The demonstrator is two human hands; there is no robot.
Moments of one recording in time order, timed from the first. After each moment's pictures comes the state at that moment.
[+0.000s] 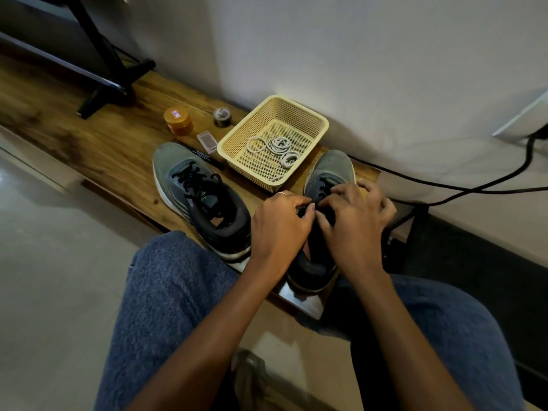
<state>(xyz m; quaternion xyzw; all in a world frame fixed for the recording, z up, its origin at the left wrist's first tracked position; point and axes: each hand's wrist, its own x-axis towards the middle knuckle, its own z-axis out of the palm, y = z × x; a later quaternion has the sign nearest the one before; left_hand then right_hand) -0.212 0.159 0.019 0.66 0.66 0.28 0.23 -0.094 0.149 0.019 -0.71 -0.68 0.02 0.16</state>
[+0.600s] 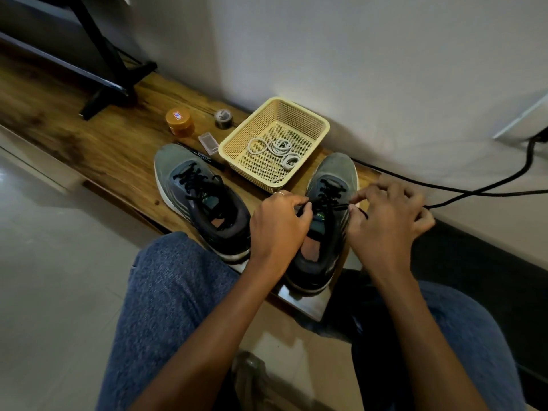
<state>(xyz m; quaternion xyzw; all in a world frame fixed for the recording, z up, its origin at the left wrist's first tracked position) -0.212 0.160 0.018 0.64 0.67 0.29 0.22 -0.073 0.142 0.035 -0.77 -0.60 0.02 0.21</state>
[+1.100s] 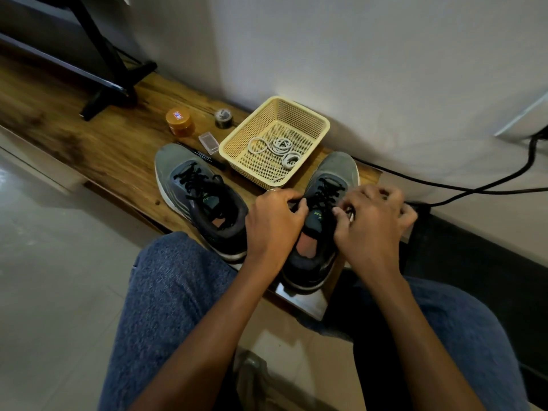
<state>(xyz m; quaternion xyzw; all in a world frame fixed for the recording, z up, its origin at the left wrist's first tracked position) -0.217 0.162 0.022 0.62 0.69 0.30 0.23 -0.083 0.141 0.030 -0.74 -0.64 0.03 0.22</state>
